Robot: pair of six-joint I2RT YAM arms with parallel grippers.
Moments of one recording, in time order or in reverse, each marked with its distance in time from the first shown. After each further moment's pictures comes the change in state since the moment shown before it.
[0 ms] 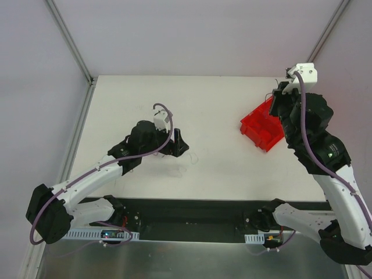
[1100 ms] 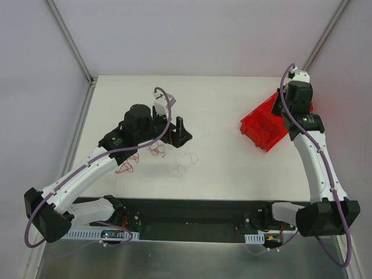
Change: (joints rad) left arm 0.000 -0.010 0.309 -0.216 0.081 0.132; right arm -0.533 0.215 -0.227 0.047 -0.371 0.190
